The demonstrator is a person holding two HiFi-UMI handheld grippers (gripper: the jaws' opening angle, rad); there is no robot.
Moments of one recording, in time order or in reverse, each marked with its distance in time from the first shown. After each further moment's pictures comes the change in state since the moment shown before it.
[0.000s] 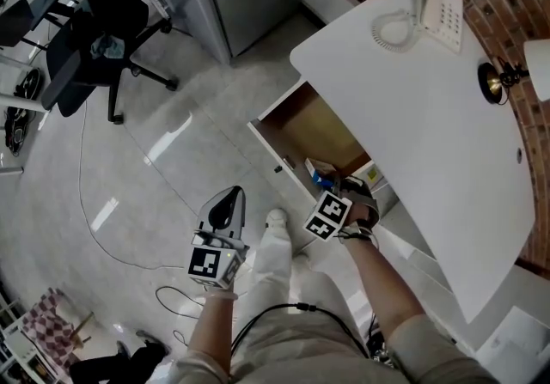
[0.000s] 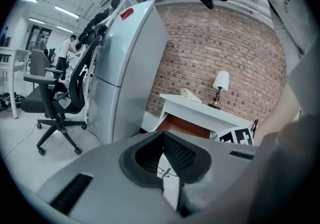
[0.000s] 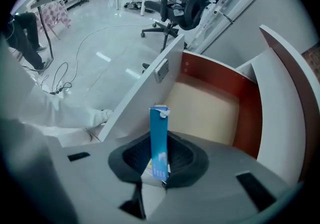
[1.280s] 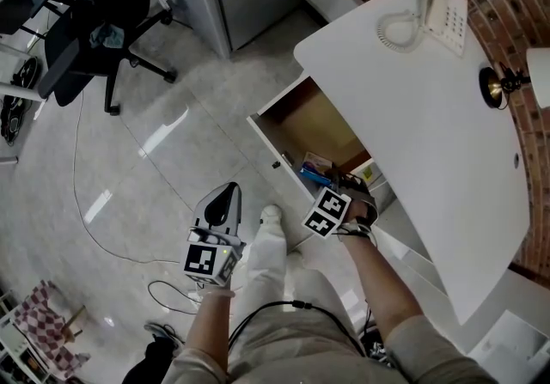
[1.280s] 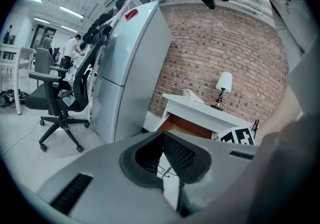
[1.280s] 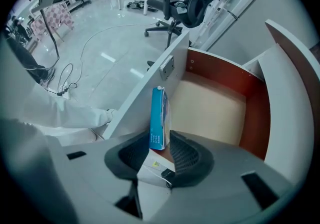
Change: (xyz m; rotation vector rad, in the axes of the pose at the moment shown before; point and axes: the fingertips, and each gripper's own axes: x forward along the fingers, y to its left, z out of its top) left arm -0.005 0.006 -0.009 -0.043 0.004 0.034; right arm 0.004 0.008 -0.001 -0.004 0.000 0.063
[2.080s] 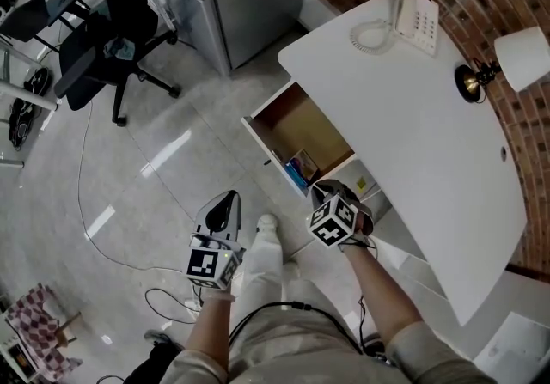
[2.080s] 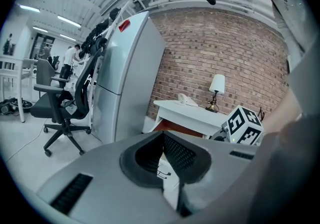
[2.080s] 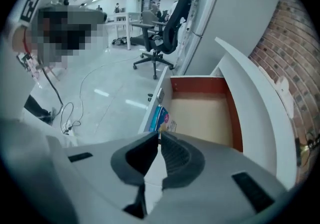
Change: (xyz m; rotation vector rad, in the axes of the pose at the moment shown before) left arm -0.044 -0.050 0.014 0.054 -0.061 0.019; right arm -0.086 0.012 -0.003 0.284 -0.291 0.014
